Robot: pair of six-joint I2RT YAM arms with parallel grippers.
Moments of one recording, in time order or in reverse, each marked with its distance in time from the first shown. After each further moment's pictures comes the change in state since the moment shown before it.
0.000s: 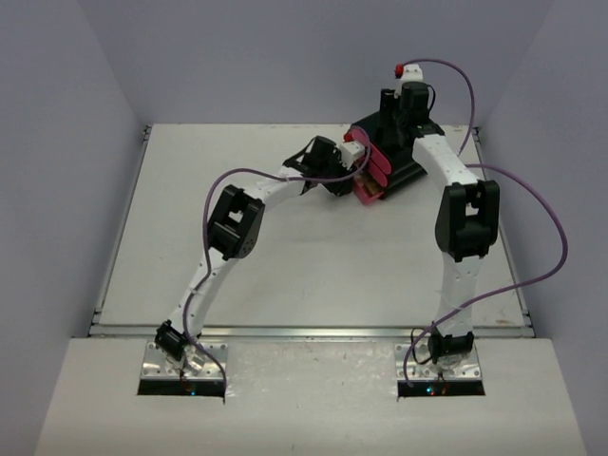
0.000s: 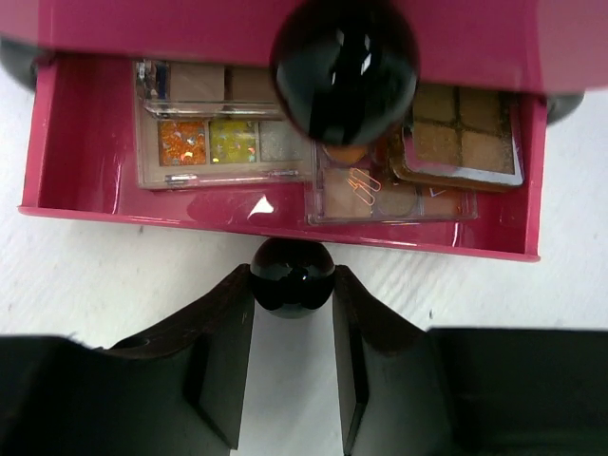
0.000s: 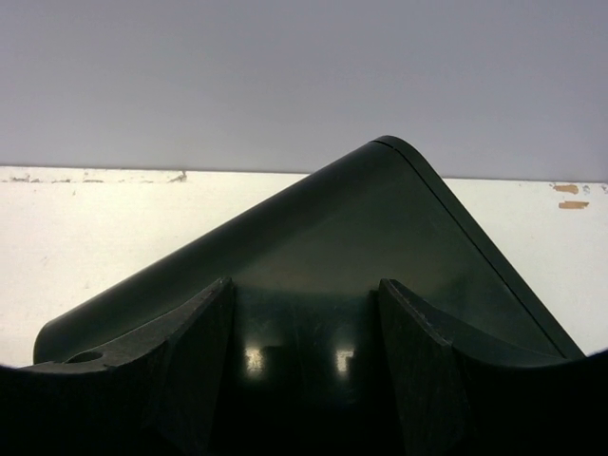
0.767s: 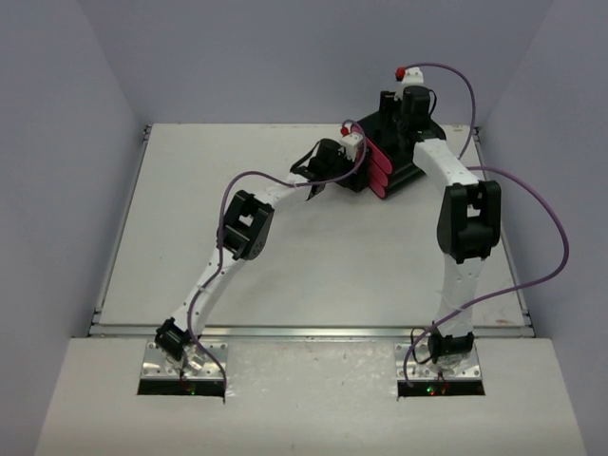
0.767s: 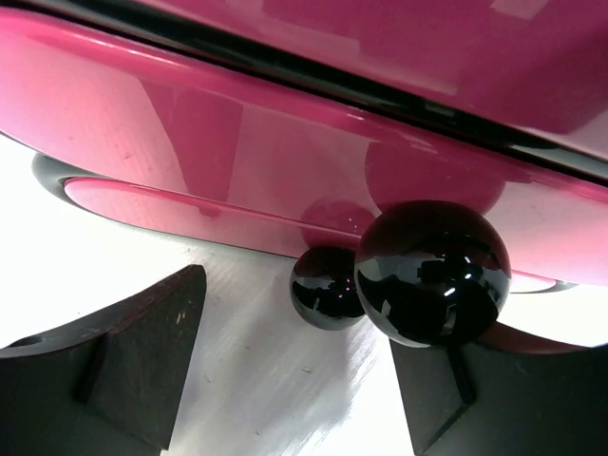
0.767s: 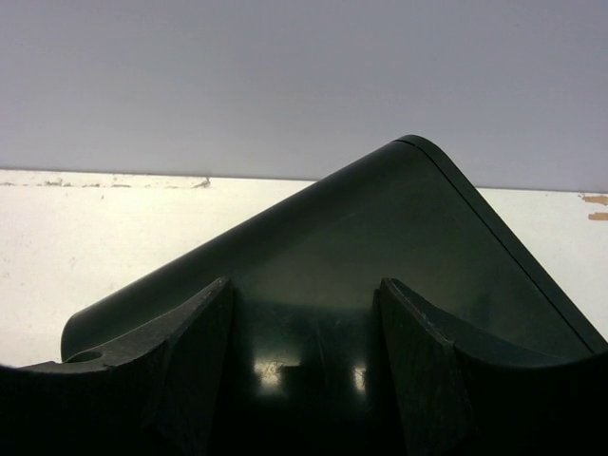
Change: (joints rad) left arm -0.015 0.167 0.152 0.238 -0.039 -0.286; right arm -0.004 -0.025 -0.081 0.097 -0.056 0.023
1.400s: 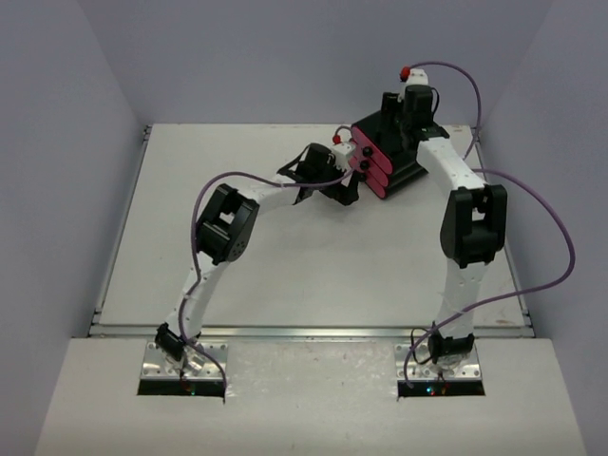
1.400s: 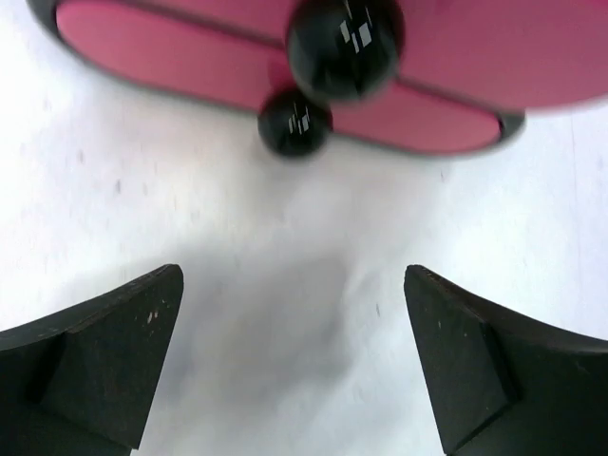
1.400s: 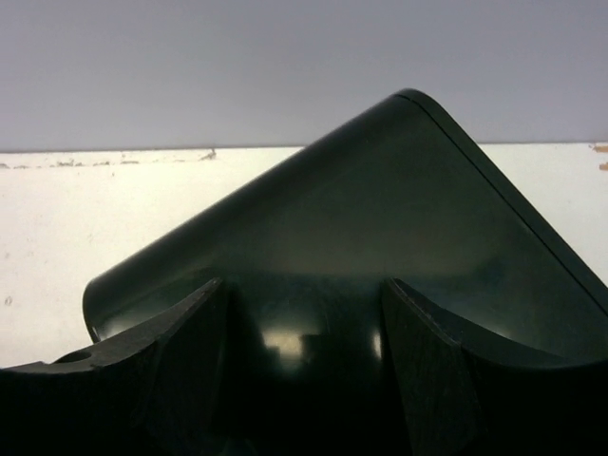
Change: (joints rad) left arm 0.006 -0.293 -0.407 -0.012 -0.005 0.069; right arm -0.005 -0.046 -0.003 -0.106 0.009 0.069
